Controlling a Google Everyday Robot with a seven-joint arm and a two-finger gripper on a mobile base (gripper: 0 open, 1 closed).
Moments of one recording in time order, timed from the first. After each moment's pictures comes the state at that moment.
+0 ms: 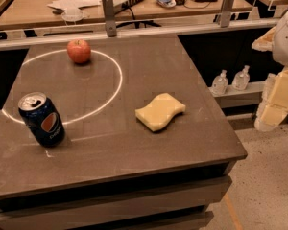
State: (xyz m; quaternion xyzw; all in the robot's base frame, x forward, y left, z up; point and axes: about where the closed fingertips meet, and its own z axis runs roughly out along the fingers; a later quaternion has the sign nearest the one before) arm 0.438 -0.217 0.976 -0.60 0.78 -0.03 0.16
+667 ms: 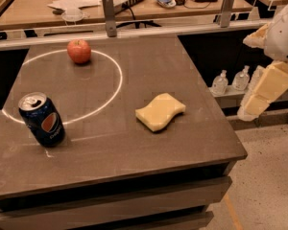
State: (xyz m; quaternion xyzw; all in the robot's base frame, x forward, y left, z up) arm 0.461 -0.203 0.975 -0.58 0.78 0.01 0.22
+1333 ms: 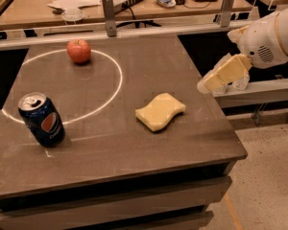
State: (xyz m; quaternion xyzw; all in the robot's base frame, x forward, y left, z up) arm 0.547 -0.166 0.960 -0.47 0.78 0.11 0.40
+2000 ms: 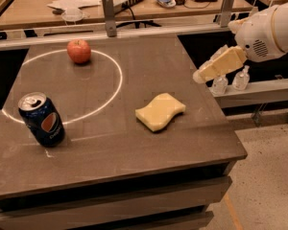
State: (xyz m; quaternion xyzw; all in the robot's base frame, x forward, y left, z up) arm 0.569 -0.167 0.974 -0.45 0.78 0.09 0.44
